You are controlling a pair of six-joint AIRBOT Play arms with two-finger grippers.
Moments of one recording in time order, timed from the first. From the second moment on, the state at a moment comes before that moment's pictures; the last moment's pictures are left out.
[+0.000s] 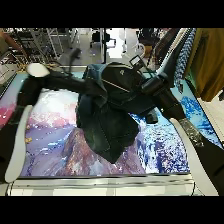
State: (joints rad) left arm -0.28 -1.72 2.03 0.61 -1.34 -1.38; right arm 0.43 -1.56 1.84 -2.22 1.20 1.60
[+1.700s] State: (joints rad) left arm -0.30 -1.55 2.03 0.98 -1.31 -1.56; right arm 0.30 -1.46 2.00 -1.81 0.86 1.99
